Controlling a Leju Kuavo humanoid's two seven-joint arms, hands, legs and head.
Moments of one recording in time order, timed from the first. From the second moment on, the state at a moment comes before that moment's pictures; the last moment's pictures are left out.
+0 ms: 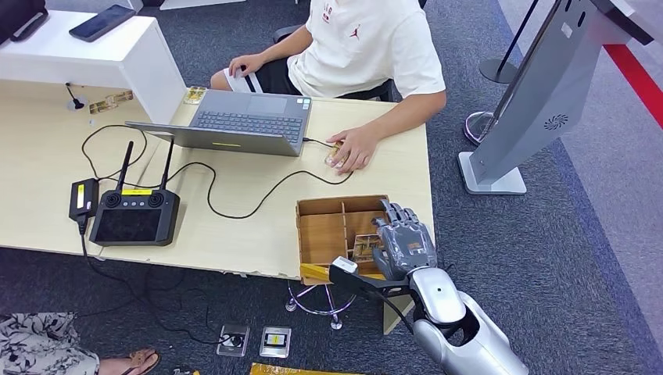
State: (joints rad) left arm -0.15 0.06 -0.87 -0.22 1.07 0.55 -0.12; right arm -0.36 -0.18 0.71 -1.39 1.08 0.12 0.31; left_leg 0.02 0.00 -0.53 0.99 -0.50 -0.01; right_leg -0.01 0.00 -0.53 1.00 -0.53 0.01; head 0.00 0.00
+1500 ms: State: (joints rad) left arm -0.17 0.06 -0.88 -0.22 1.04 0.55 -0.13; right arm -0.36 -0.20 0.72 -1.47 1.03 0.19 0.29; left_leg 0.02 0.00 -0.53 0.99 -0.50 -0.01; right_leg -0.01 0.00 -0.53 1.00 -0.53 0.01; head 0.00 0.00
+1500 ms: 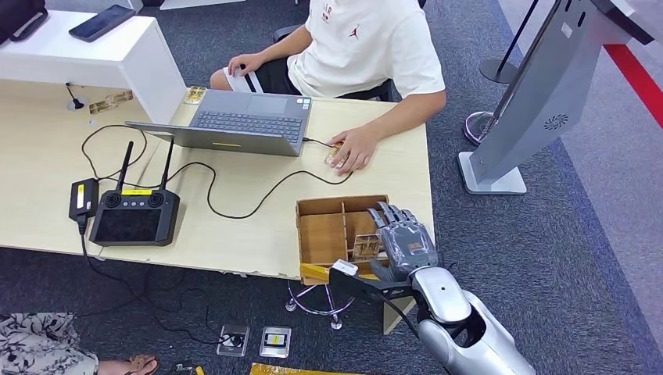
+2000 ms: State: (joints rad) left arm -0.16 0.06 -0.88 -0.22 1.05 0.55 -0.13; right arm -0.37 -0.20 0.79 -1.50 0.97 0.21 0.27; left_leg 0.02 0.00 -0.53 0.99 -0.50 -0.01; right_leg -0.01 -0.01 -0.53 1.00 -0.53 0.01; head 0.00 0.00
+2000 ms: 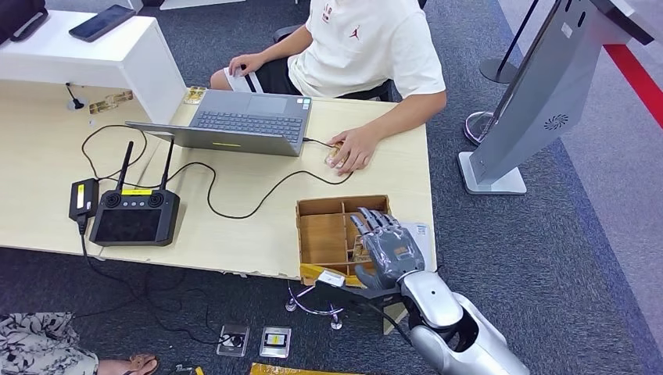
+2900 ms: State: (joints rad) left arm -0.16 0.06 -0.88 -0.22 1.04 0.56 -0.12; right arm -0.44 -0.20 0.85 -1.44 0.95 0.19 0.32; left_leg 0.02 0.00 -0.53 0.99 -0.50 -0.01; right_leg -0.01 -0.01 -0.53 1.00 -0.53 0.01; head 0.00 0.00
